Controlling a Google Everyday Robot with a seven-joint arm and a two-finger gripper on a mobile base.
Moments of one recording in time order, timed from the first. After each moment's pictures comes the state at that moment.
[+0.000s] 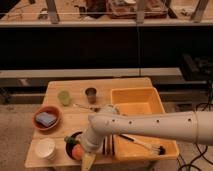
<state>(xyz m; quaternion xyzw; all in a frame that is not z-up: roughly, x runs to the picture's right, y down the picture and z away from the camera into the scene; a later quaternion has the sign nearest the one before) -0.117 0.286 0.666 -0.38 -0.29 -0.04 0.88</state>
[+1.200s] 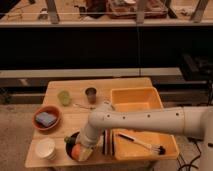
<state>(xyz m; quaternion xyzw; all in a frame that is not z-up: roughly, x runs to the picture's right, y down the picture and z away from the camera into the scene) -0.126 0.284 0.695 -0.39 -0.28 -0.05 0.87</state>
